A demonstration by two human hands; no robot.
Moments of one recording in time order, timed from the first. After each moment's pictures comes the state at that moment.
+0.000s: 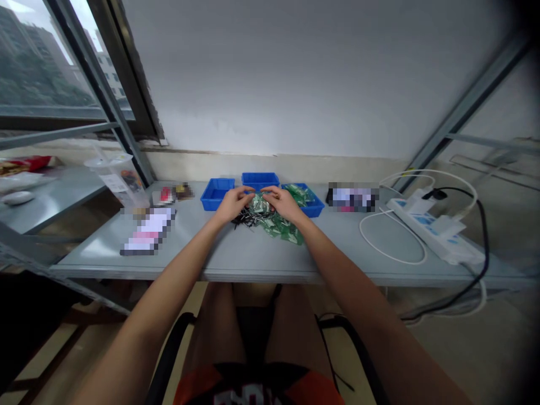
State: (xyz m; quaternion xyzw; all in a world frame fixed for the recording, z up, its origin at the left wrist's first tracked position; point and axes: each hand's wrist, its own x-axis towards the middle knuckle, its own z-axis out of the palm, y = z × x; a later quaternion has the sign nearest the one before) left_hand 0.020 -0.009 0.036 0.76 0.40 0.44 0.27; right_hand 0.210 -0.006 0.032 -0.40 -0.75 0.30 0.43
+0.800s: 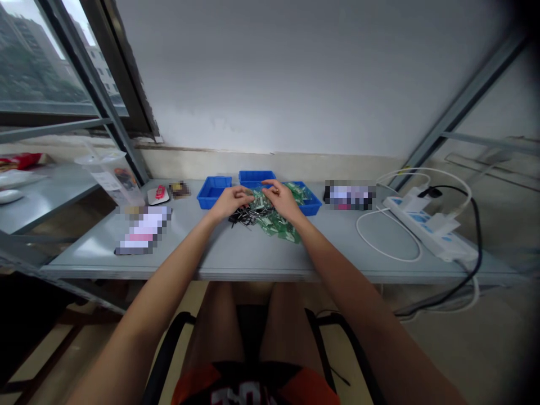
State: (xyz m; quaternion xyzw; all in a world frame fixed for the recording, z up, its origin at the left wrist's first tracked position) left_hand 0.019 -0.011 0.039 0.72 0.38 0.42 0.40; right_hand 0.209 -0.011 0.036 -0.40 -0.73 0.25 0.49
